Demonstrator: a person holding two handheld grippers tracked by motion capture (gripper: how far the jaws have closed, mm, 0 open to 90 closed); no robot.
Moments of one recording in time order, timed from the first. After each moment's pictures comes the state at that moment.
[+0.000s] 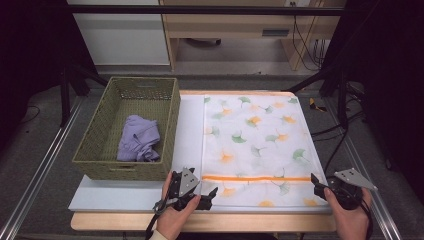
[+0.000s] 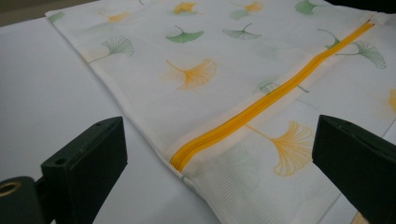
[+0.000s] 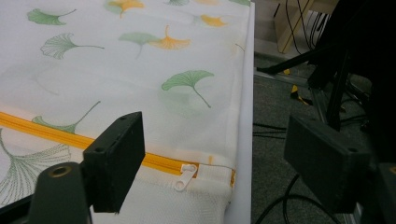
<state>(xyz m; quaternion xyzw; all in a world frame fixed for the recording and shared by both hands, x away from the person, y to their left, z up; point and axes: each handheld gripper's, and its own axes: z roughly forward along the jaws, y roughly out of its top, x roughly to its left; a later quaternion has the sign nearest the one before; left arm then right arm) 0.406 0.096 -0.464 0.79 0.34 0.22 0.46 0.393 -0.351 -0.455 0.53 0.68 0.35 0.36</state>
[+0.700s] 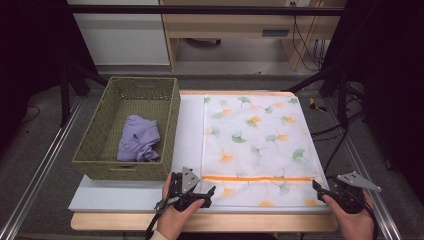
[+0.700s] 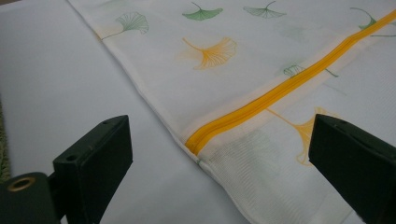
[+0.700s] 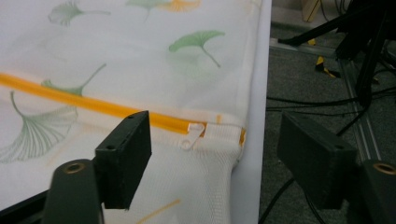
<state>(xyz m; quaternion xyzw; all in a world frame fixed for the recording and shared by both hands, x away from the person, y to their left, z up) 0.411 0.095 -0.470 0.80 0.36 0.23 0.43 0.388 -0.364 -0.466 0.55 0.70 0.35 0.30</state>
